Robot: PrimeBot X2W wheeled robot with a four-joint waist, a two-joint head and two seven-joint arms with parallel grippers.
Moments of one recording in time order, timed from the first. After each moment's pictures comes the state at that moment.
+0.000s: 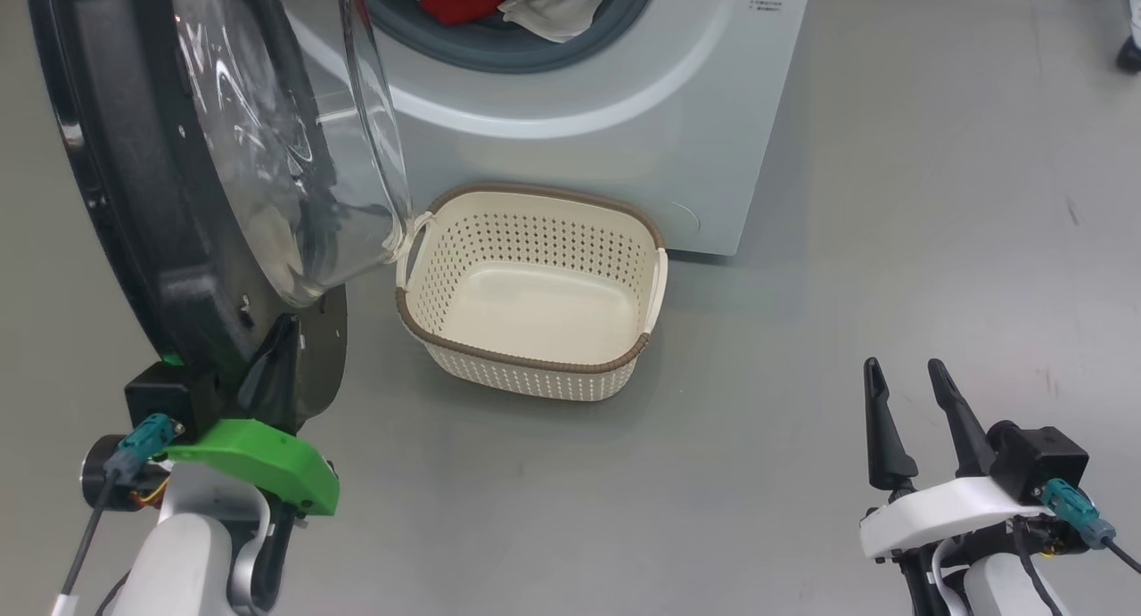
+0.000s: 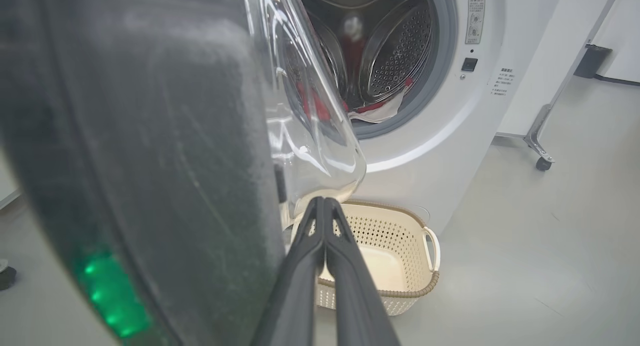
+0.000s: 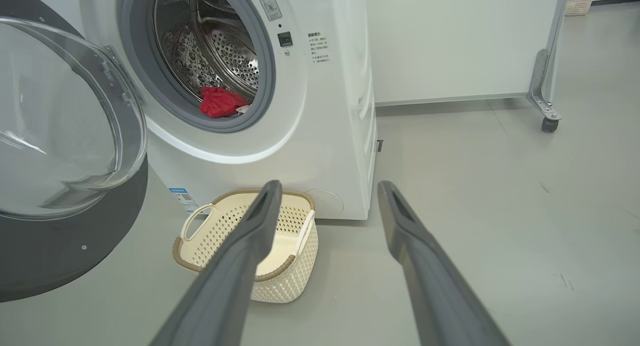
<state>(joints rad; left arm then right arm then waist) -0.22 0.08 -0.13 0.24 -0.39 -0.04 -0.03 -0.03 -0.08 0.13 0.23 0.39 0.10 -0.25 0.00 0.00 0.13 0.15</state>
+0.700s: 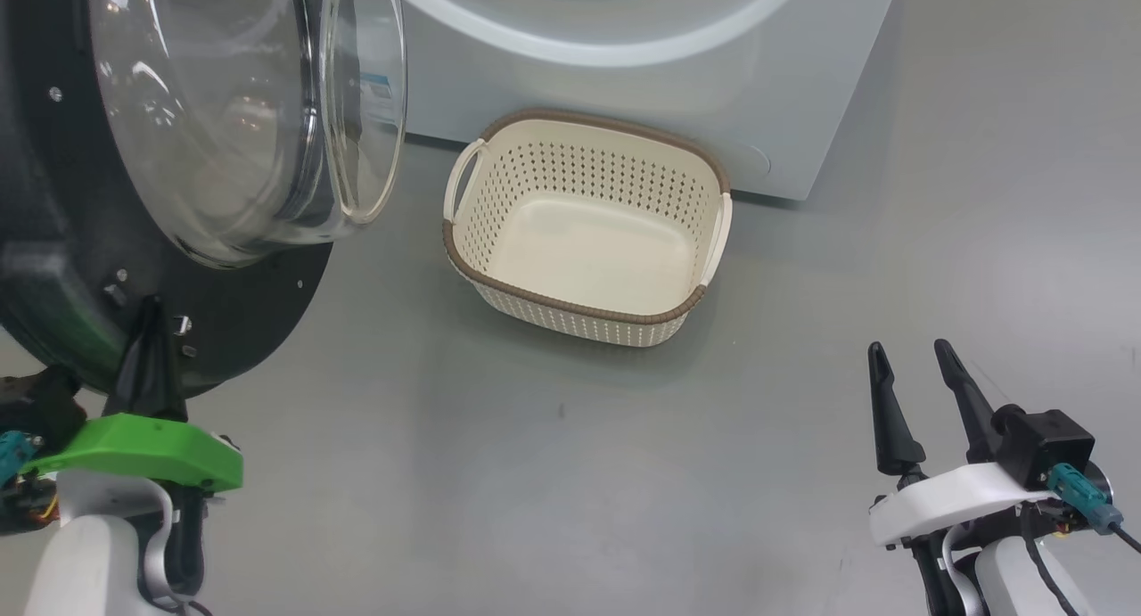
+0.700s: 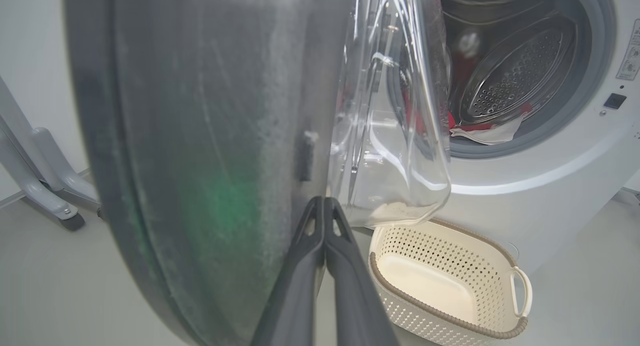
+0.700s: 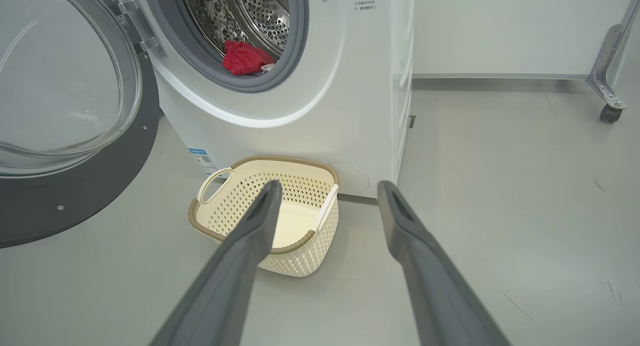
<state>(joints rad) -0.22 0.10 0.04 0.24 -0.47 0.00 -0.10 -0.05 -0.11 0.14 0.22 0.36 0.11 -0.25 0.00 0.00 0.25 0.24</state>
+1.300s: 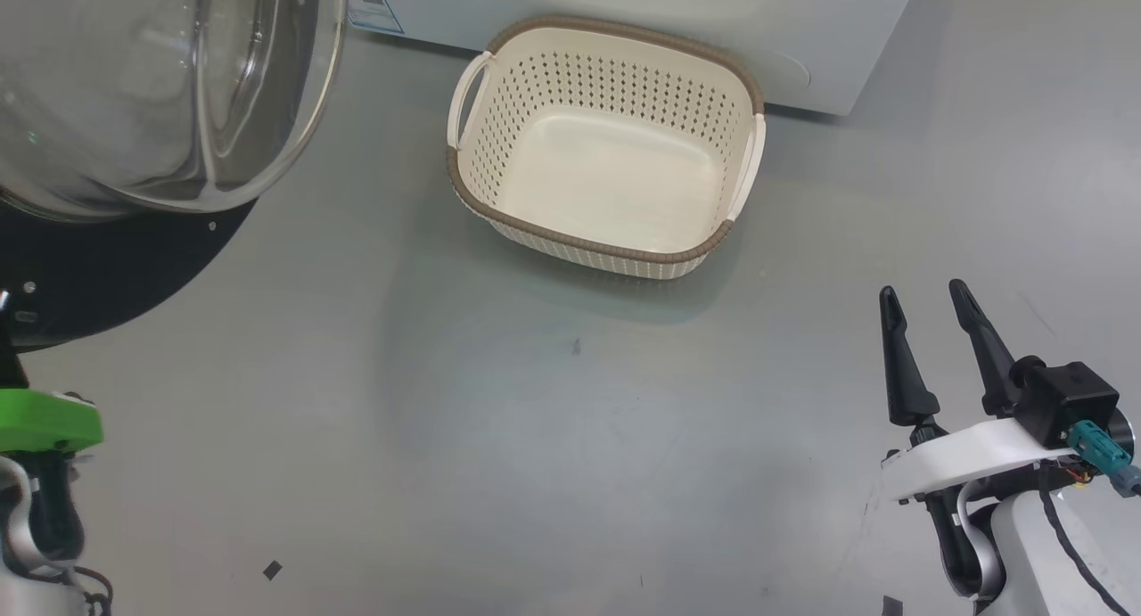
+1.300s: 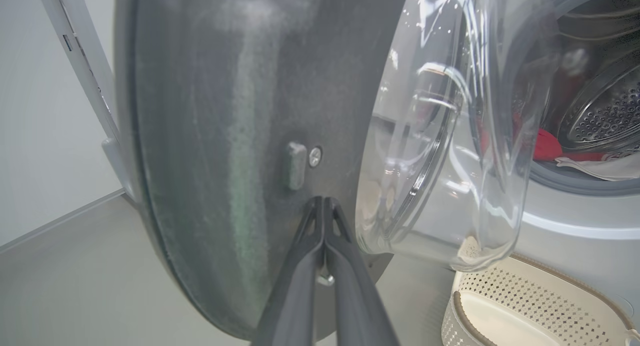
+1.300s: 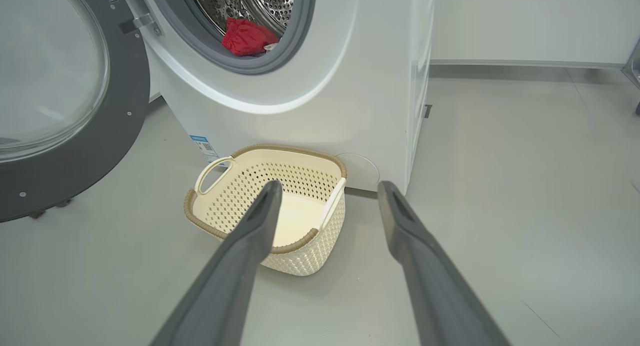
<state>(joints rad) -0.29 0.18 0.19 0.27 -0.54 0.02 -0.16 -0.12 -0.14 0.14 0.19 0.34 0.11 -0.25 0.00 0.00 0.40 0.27</state>
